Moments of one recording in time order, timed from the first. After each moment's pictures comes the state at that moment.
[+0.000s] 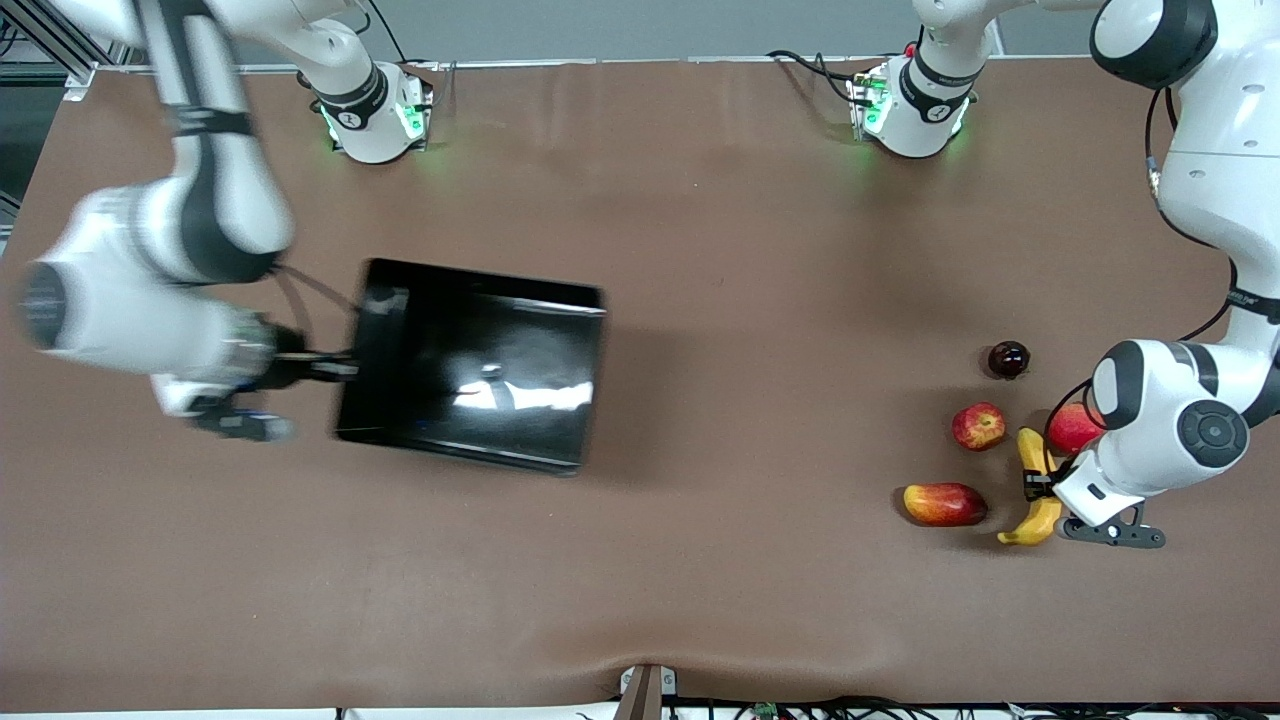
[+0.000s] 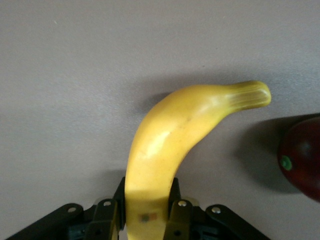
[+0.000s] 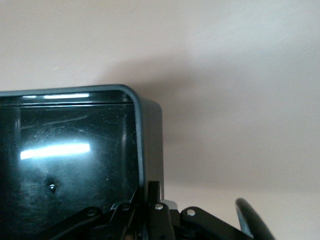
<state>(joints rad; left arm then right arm) 0.40 0.86 -0.36 -1.49 0.43 2.34 -0.01 0.32 0.28 -0.36 -1.75 0.39 1.85 0.03</state>
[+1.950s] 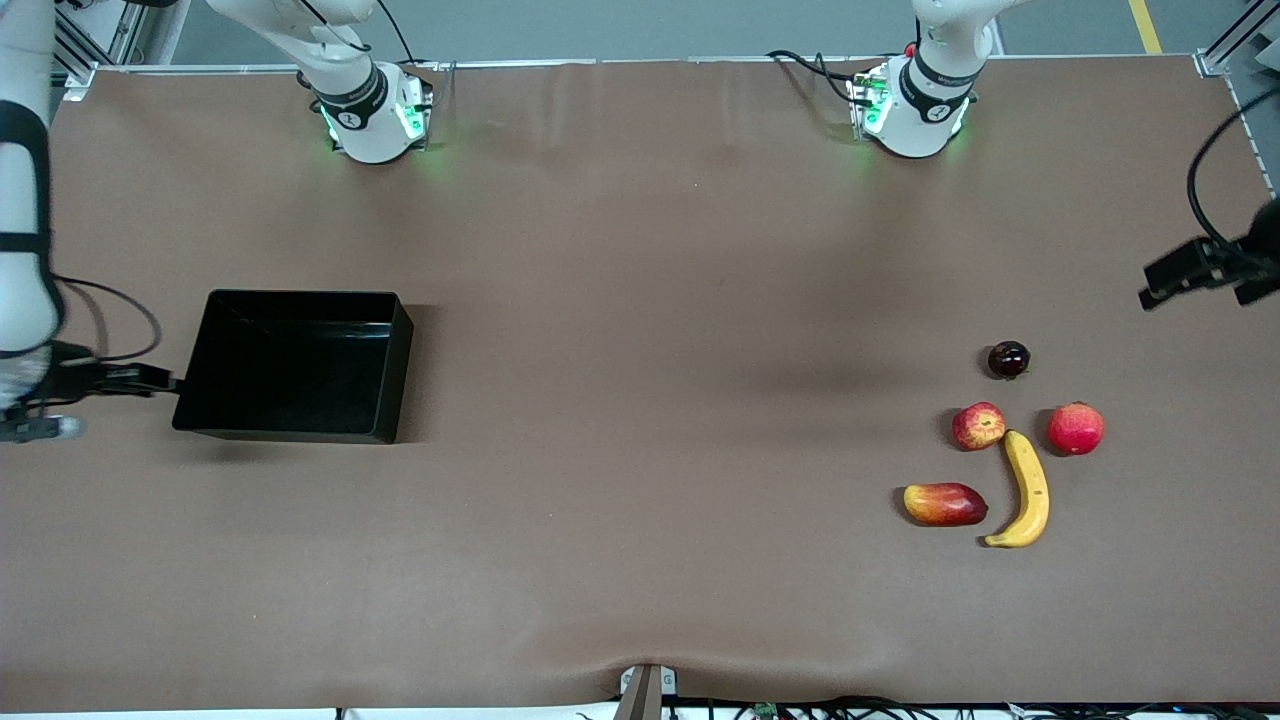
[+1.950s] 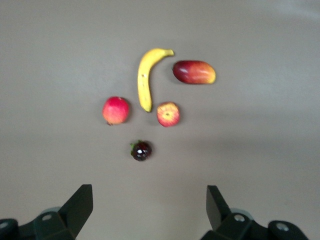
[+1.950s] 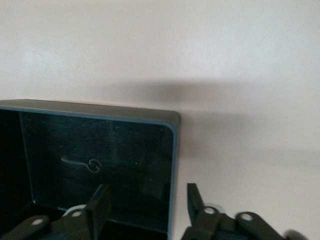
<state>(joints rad) 0.35 0.07 -0.37 -1.47 0.05 1.55 -0.04 -0.08 0.46 -0.36 -1.64 0.31 1.86 -0.61</state>
